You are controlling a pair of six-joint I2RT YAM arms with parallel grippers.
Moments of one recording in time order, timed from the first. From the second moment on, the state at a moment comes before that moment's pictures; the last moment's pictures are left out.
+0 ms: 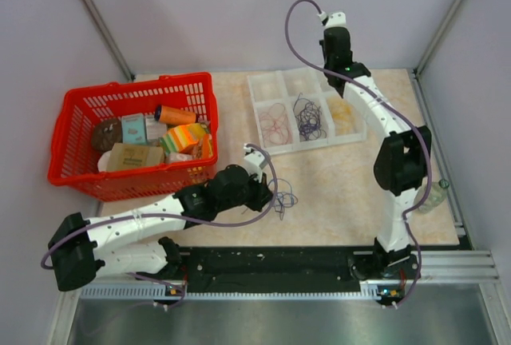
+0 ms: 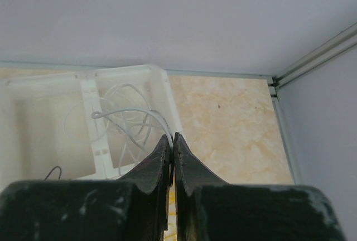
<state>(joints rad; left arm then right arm) -1.03 1.09 0.68 -0.11 -0.04 -0.50 0.34 2.01 1.92 -0.25 0.53 -0.14</state>
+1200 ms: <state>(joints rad) -1.03 1.09 0.75 -0.20 -0.06 -0.56 0.42 1.52 1.35 -0.58 0.09 0.30</state>
